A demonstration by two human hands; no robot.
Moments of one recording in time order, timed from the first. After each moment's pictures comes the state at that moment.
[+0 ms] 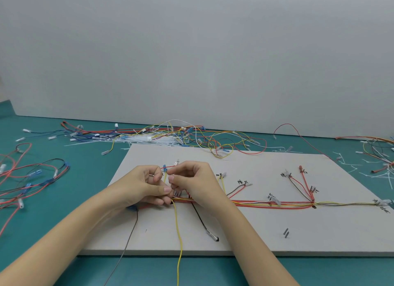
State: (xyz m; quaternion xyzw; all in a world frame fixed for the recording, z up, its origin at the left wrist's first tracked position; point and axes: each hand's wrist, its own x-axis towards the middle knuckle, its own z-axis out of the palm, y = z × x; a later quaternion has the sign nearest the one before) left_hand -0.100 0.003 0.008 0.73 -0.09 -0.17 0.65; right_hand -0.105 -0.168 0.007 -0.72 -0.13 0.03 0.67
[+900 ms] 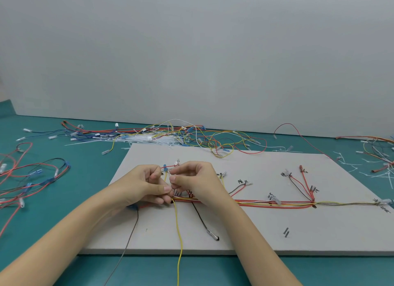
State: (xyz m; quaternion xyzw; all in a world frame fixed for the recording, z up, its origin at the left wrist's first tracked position) left_hand -0.101 0.002 0.009 0.74 -0.09 -0.17 0.65; right_hand -0.101 -0.171 0.007 -0.72 -0.10 0.05 0.69
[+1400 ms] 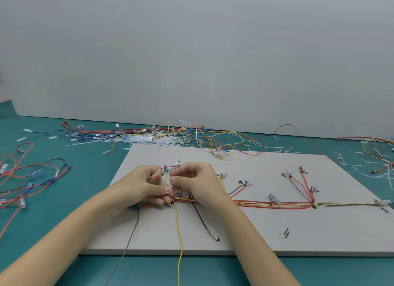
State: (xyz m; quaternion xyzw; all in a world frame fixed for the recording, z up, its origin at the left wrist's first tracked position) left_hand -0.101 0.002 0.010 0.74 -0.10 -0.16 0.64; right_hand -0.102 -0.170 0.007 -0.73 -0.10 0.04 0.67
